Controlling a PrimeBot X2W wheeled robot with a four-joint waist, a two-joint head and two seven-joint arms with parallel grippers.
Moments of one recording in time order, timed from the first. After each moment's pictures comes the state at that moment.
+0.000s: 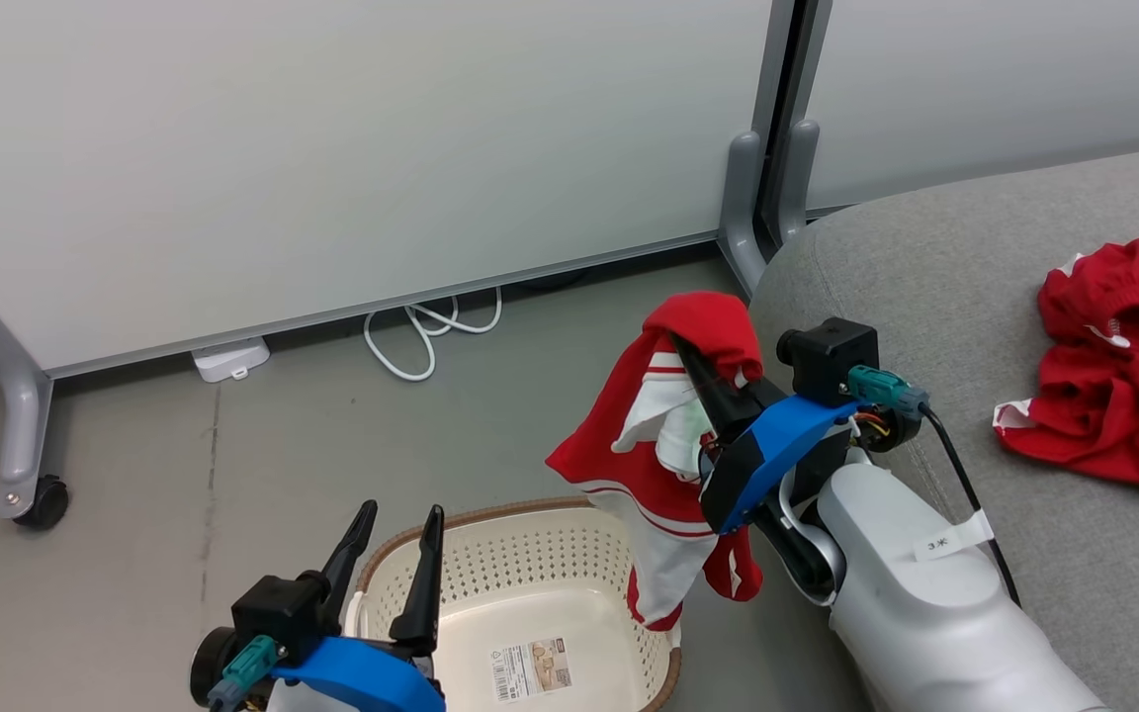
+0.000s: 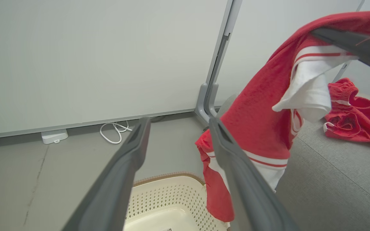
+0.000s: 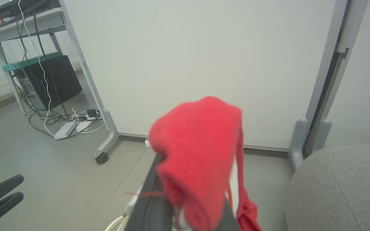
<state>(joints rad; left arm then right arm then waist) -0.10 0.12 -0.31 0.39 -0.38 -0.12 -0.26 -0.70 -0.05 0.54 0.81 0.47 0.13 -0.26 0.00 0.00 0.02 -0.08</state>
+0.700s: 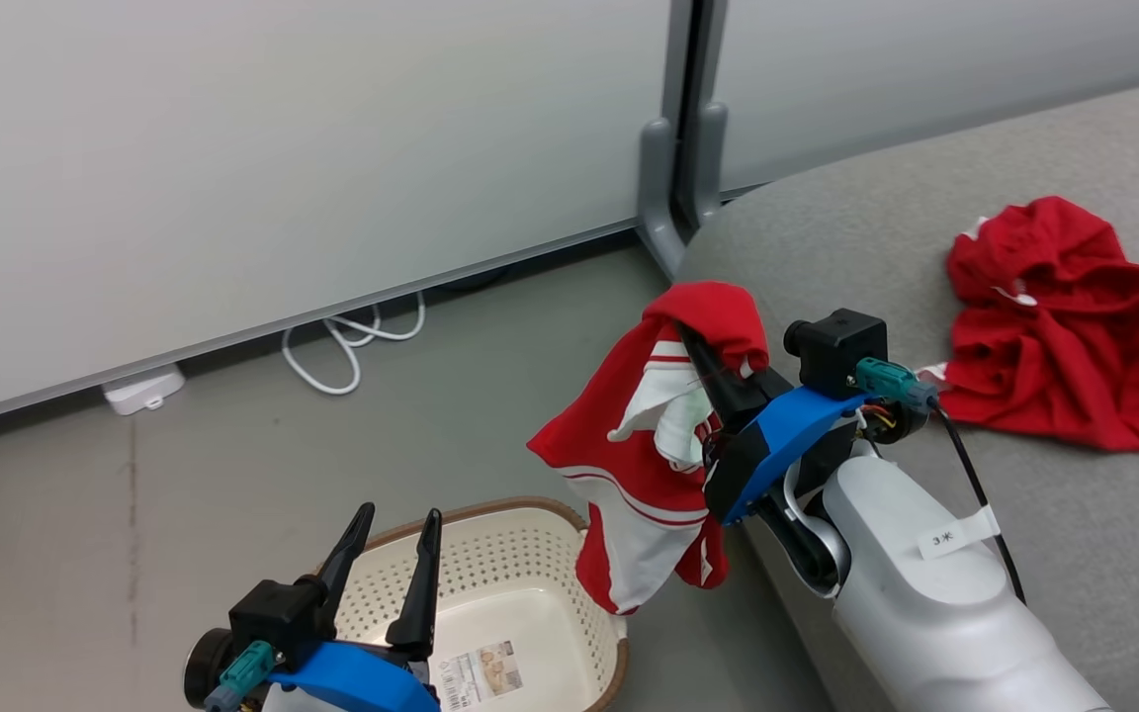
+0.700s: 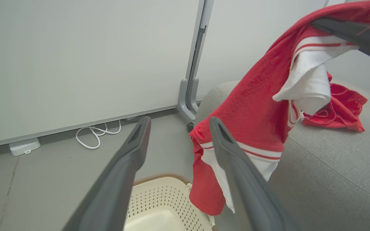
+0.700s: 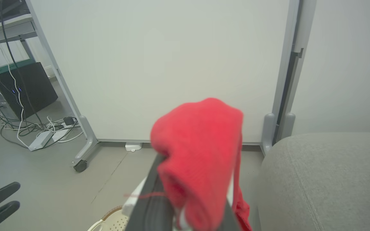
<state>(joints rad) -0.09 0.13 -0.31 0.37 -0.37 -0.13 -0.26 -0.69 -0.05 0.50 0.78 0.44 0.13 -0.25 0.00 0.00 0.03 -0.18</state>
